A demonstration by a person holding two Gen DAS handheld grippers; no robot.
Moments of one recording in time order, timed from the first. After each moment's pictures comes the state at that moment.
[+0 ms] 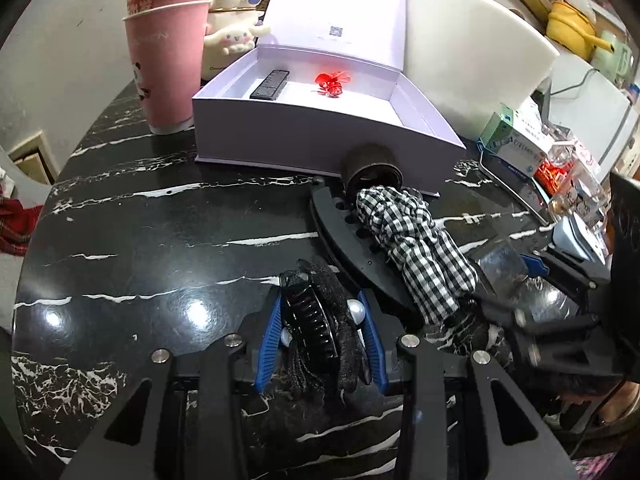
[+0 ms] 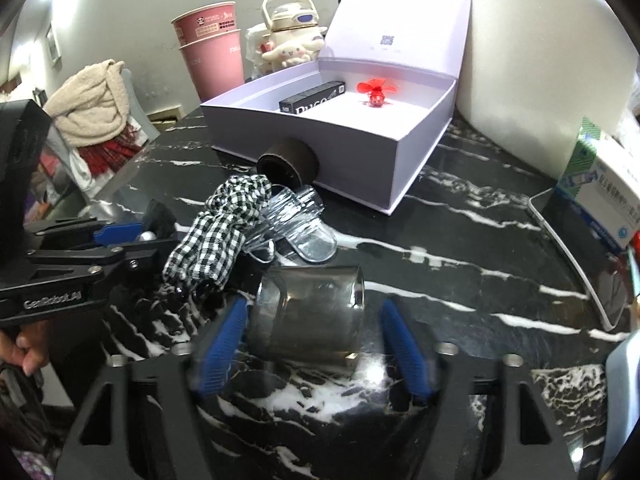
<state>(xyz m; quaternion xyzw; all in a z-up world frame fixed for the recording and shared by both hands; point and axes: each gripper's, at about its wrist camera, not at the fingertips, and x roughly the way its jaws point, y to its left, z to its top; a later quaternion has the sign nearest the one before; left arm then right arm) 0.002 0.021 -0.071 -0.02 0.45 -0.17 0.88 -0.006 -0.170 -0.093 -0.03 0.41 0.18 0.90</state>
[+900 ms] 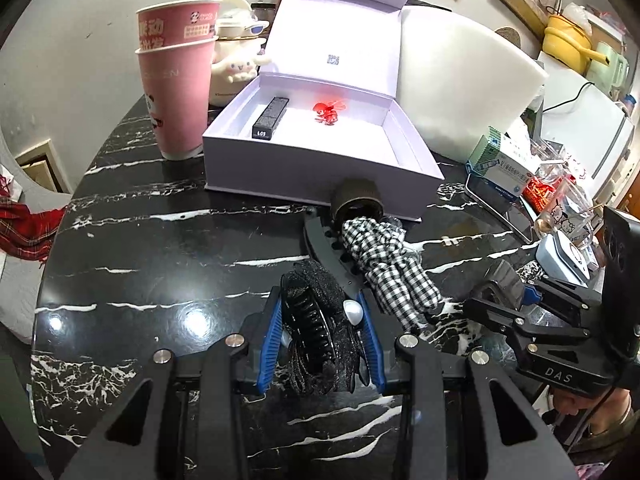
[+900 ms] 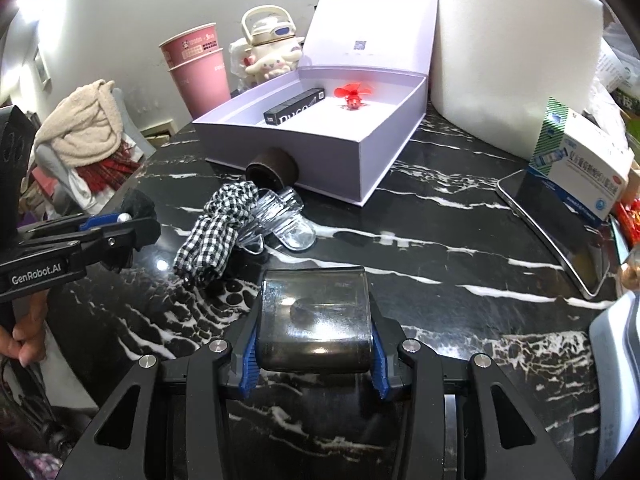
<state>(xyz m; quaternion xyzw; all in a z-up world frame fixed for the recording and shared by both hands) -0.007 0.028 -0.038 -0.03 0.43 -0.17 0.88 -0.023 -0.194 -0.079 0.02 0.41 0.17 0.89</state>
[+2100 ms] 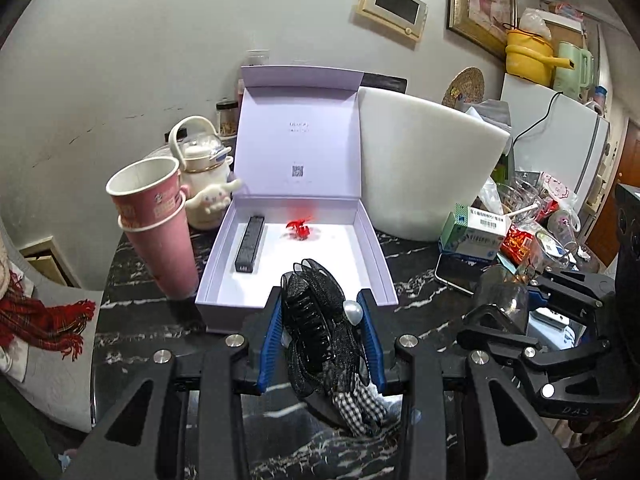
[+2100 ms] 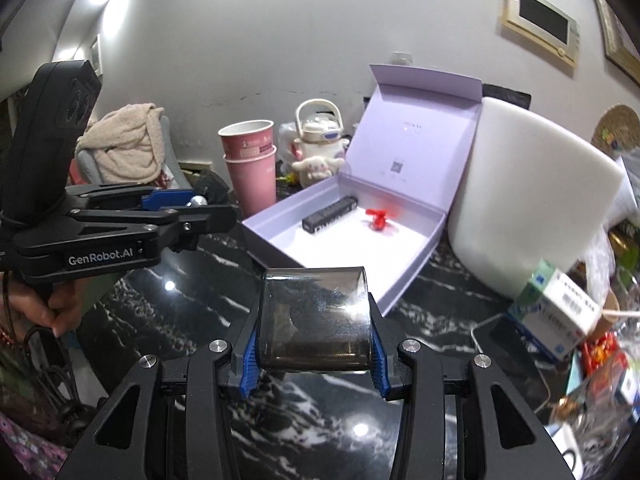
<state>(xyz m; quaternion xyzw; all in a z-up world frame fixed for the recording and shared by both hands) 0.019 -0.002 0.064 0.02 0.33 -0.19 0.92 -0.015 -0.189 0.029 -0.05 0.30 0.23 0.92</state>
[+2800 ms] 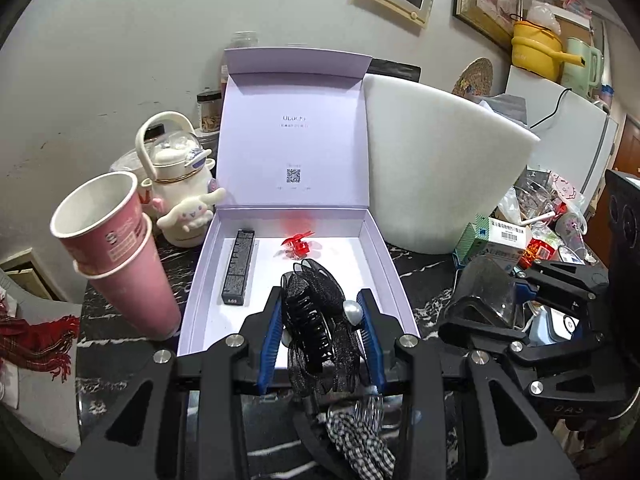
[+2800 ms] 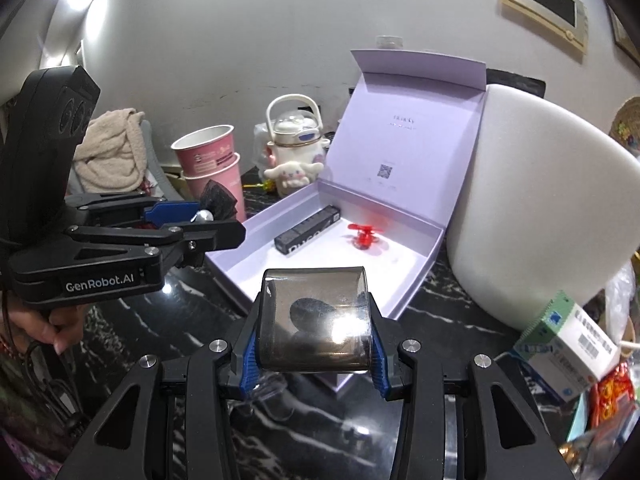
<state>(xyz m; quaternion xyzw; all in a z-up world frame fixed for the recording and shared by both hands) 0.094 -0.017 0.050 0.02 0.35 -0.22 0.91 0.064 -0.191 0.023 -0.04 0.32 0.22 0.92</state>
